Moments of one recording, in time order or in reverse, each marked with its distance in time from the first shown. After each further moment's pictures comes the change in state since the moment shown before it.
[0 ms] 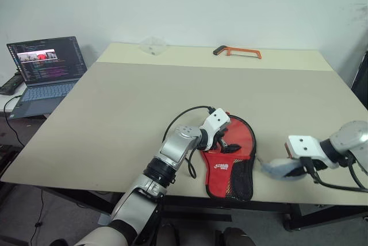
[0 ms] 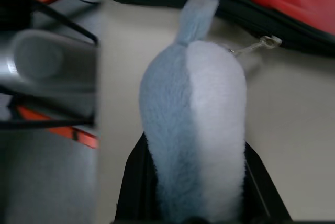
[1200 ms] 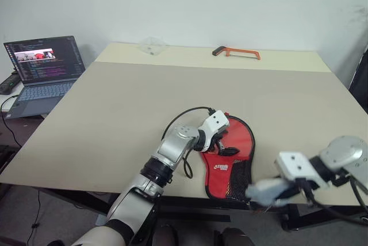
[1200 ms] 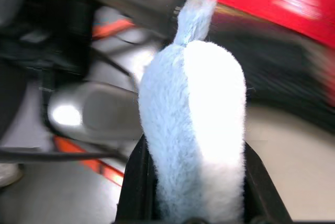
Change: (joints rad) left arm 0.043 0.059 0.010 -0.049 -0.042 -0.047 -0.153; right arm 0.029 0.011 0.005 -0.142 0.131 0.112 -0.067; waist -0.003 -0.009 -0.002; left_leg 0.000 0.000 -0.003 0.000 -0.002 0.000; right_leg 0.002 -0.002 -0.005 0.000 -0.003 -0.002
